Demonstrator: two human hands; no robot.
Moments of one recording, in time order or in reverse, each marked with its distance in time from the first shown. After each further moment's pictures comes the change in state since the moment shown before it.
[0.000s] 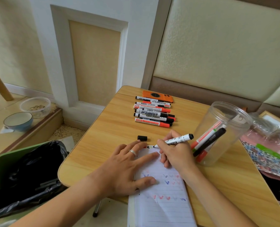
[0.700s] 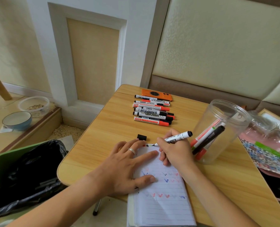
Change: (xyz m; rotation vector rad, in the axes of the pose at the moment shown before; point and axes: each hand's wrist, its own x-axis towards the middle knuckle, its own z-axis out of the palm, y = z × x) left_hand -0.001 0.000 0.002 0.017 0.025 -0.009; right_hand 0.003 0.002 0.002 -0.004 0.039 0.025
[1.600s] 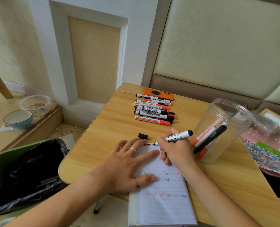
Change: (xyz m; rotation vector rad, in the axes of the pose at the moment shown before) left_hand 0.002 -0.001 0.000 -0.001 -0.017 0.006; right_hand -0.001 -0.001 0.001 -0.023 -0.008 -0.013
